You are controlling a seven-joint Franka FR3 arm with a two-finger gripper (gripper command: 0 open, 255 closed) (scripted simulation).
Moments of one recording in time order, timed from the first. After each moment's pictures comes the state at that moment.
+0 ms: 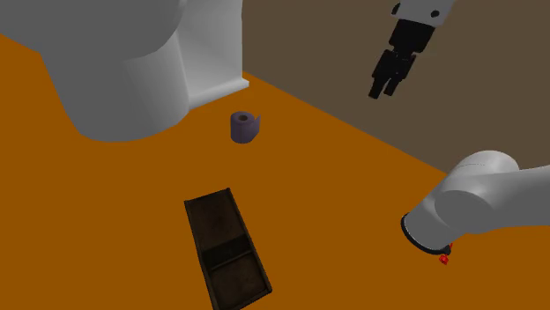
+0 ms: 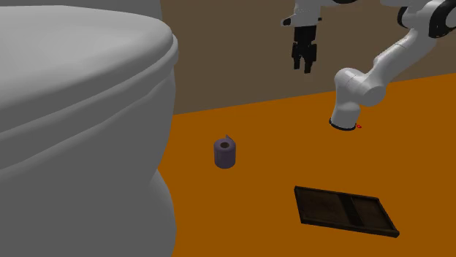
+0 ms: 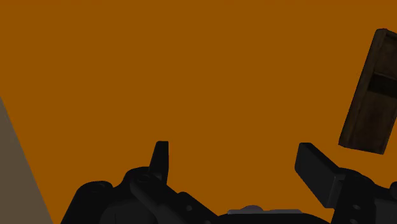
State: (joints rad) arm -0.02 -0.82 -0.07 -2.41 0.12 1.52 -0.08
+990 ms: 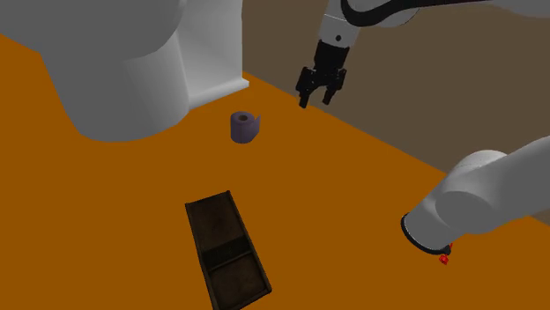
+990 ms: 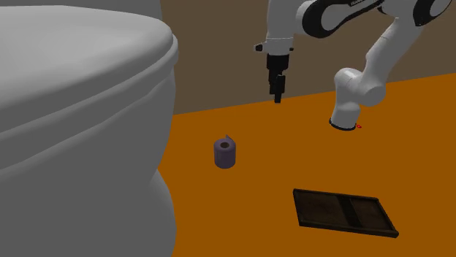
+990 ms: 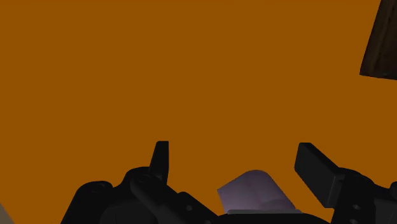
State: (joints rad) arm 0.00 -0.43 0.14 -2.32 0.18 1.87 0.18
